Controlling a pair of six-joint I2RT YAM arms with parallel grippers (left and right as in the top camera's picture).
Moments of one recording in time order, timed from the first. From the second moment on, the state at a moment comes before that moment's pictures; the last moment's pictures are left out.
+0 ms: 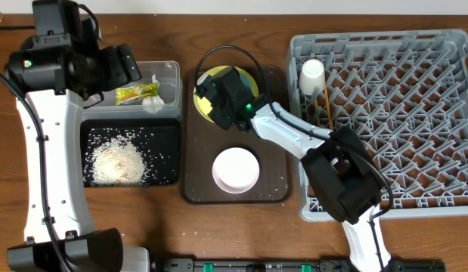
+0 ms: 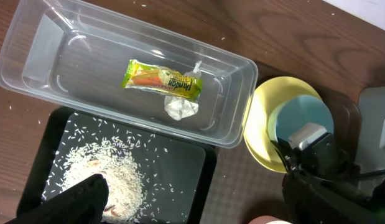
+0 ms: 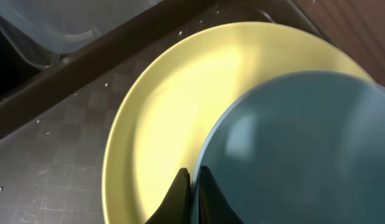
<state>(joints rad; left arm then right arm) 0.13 1.62 1.83 -1.26 0.09 -0.26 0.69 2.20 1.55 -0.24 -0.05 -0.25</state>
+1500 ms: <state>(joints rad) 0.13 1.62 1.83 -1.26 0.09 -0.26 -0.13 1.59 1.12 -0.63 -1.48 -0.17</state>
